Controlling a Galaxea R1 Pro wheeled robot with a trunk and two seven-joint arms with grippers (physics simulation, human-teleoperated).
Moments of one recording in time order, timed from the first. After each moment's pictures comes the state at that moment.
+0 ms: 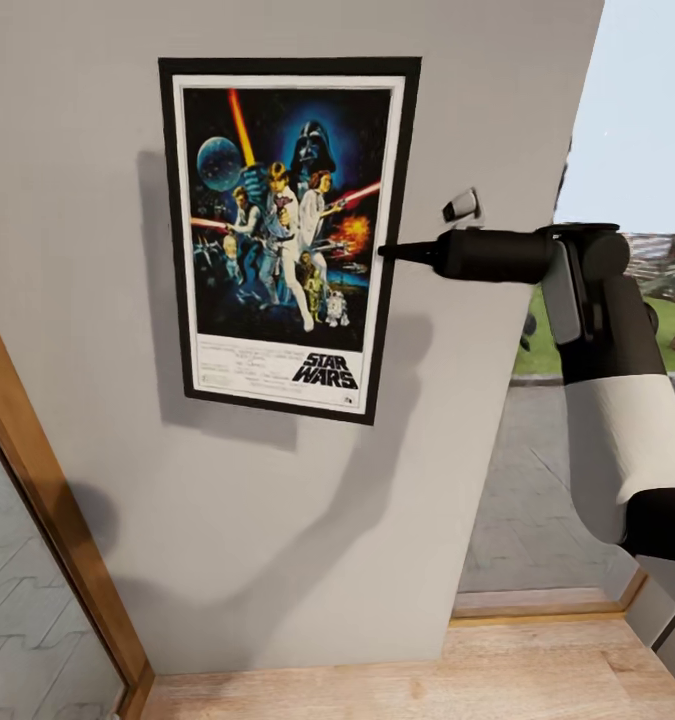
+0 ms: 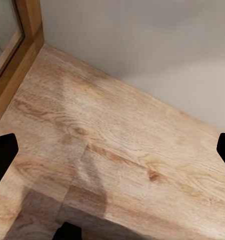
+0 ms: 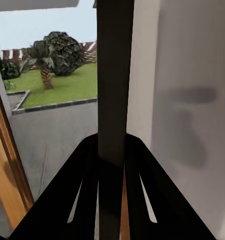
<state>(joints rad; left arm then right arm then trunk) -0.34 0.26 0.18 -0.03 0.42 -0.19 -0.37 -1.39 -0.12 0.05 -1.15 -0.23 0.98 1.30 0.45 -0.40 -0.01</state>
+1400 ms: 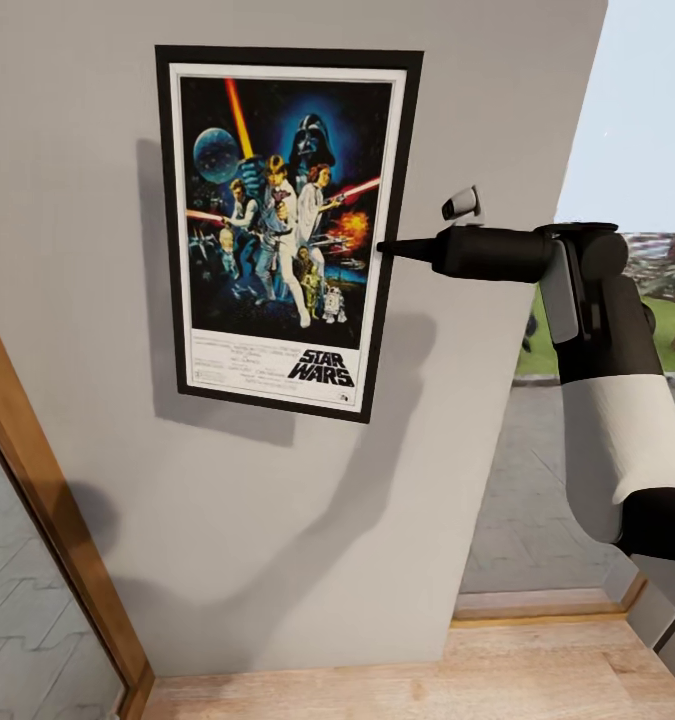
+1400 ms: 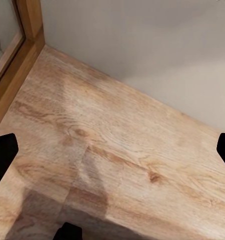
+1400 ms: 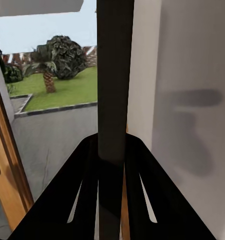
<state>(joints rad) -0.34 0.26 0.18 -0.03 0.42 -0.19 -0.37 -1.39 -0.10 0.04 -1.15 -0.23 0.98 1.30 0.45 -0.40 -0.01</state>
